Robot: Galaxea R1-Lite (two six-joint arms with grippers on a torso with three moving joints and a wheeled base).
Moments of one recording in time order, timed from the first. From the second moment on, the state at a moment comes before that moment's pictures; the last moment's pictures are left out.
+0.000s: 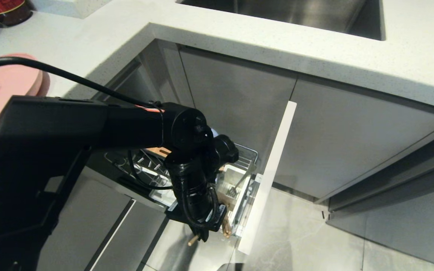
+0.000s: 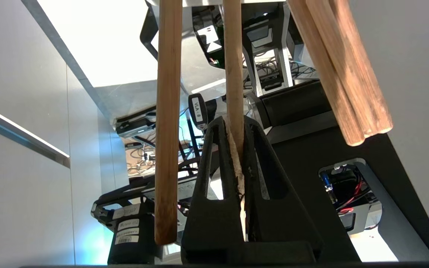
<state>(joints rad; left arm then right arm) -0.74 2.16 -1.84 1.25 -0.05 -0.33 0.00 0.00 0.00 -0.01 -0.05 0.10</state>
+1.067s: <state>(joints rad) -0.75 2.04 -1.85 1.26 -0.05 -0.34 0.00 0.00 0.00 -0.01 -0.05 0.10</state>
